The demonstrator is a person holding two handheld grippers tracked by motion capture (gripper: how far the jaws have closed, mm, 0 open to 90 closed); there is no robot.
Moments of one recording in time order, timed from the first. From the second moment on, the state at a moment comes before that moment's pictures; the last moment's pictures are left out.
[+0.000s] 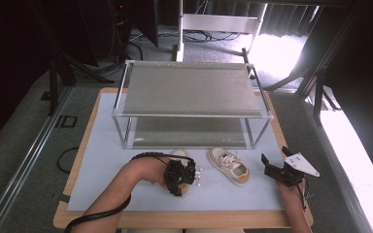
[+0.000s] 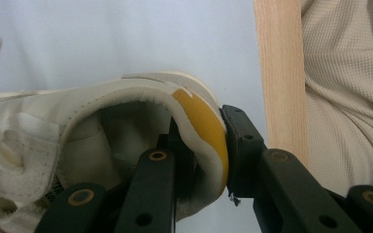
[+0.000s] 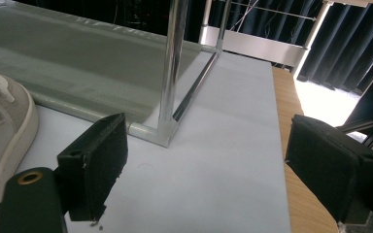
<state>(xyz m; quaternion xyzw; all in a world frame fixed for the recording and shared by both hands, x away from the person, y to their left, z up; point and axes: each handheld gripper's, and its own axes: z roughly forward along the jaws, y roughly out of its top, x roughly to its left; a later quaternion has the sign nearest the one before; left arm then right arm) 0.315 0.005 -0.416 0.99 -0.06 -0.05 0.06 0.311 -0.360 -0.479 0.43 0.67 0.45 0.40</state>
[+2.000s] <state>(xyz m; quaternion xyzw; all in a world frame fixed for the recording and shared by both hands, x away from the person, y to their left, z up) 0.314 0.007 -0.412 1.00 0.00 -0.05 0.07 0.330 -0.317 -0.416 0.12 0.99 0.00 0.06</state>
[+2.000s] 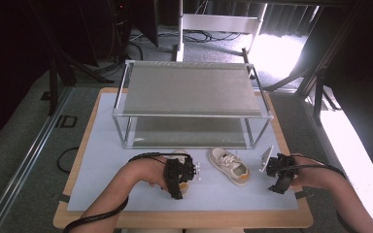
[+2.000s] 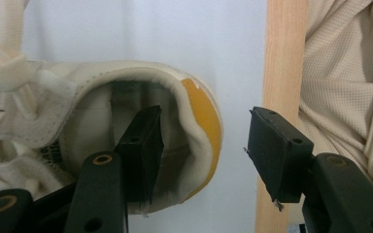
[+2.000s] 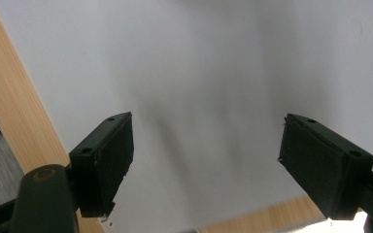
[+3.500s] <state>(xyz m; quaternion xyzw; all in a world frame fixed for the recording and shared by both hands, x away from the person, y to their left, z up) 0.313 0.007 -0.415 1.00 0.00 -0.05 0.08 0.329 -0.211 -0.406 -0.12 0.99 -0.02 0.04</state>
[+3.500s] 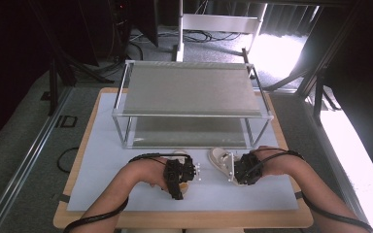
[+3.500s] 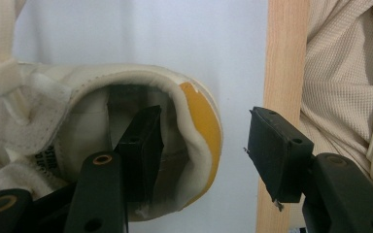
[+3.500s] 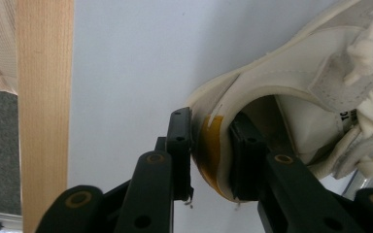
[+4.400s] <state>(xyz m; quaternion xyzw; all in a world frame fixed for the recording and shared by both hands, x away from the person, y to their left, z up) 0.311 0.013 -0.405 0.99 0.02 -0.03 0.11 0.315 -0.169 -0.393 -0.03 0.99 0.11 0.02</state>
